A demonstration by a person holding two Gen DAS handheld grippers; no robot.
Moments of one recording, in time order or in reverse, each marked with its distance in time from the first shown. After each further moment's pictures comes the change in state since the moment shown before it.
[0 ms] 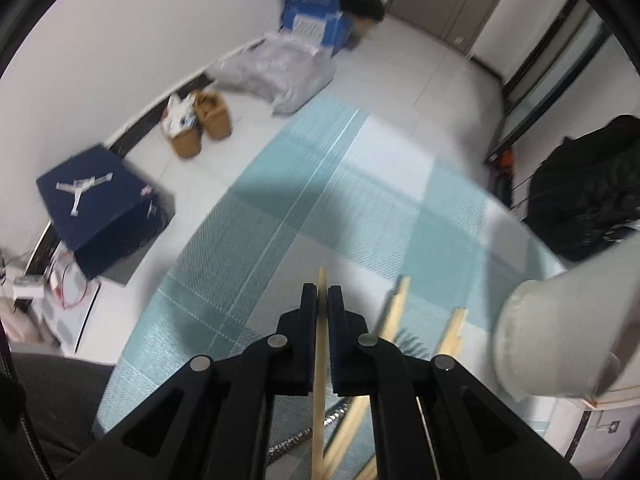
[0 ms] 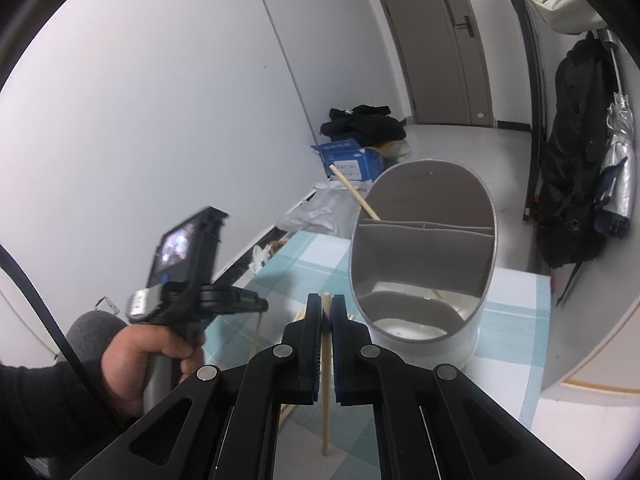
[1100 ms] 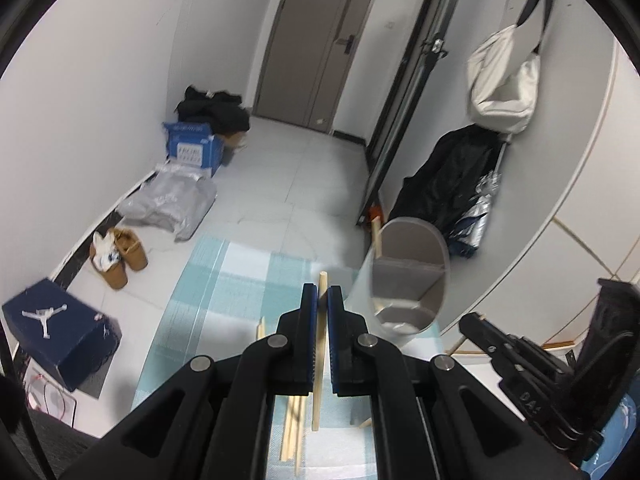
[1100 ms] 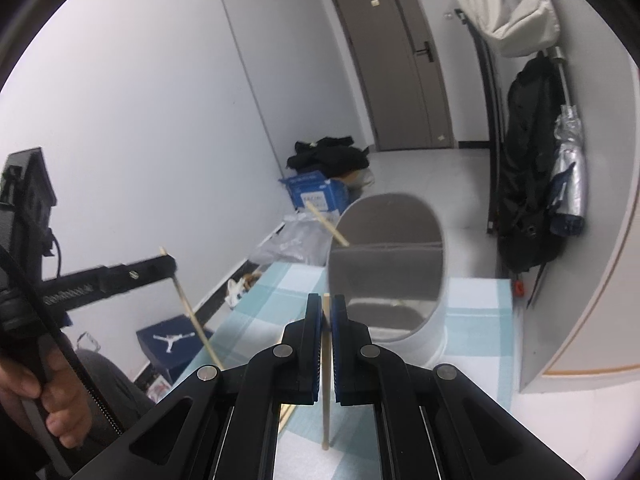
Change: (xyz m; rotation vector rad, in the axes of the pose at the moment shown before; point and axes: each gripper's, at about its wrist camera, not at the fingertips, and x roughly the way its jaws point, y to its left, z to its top) left arm -0.154 -0.032 -0.031 0.304 -0.344 -0.348; right arm -0.040 0.003 0.001 0.075 -0.124 -0.126
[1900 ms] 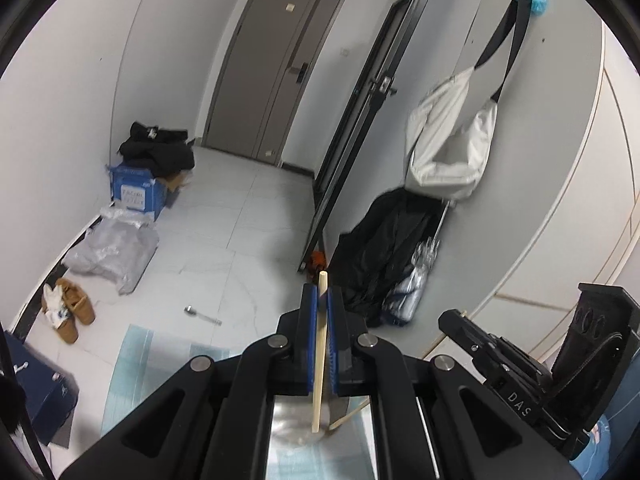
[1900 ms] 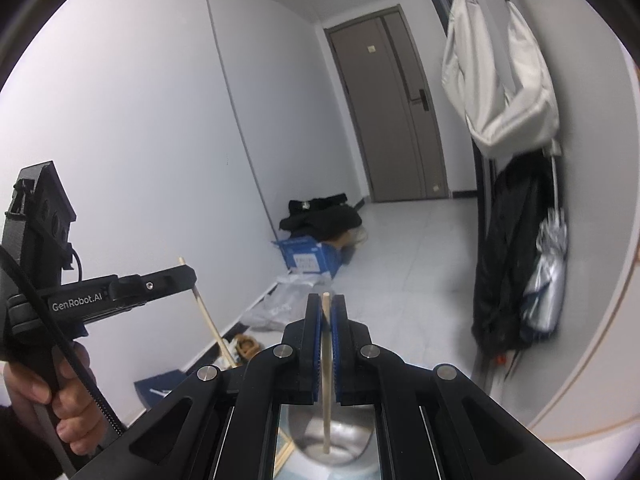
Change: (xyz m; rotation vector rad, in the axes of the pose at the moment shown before) left arm 0.009 -0.052 0.099 0.009 -0.104 -0.178; right arm -0.030 -0.038 0.142 -0.025 -0.150 0.002
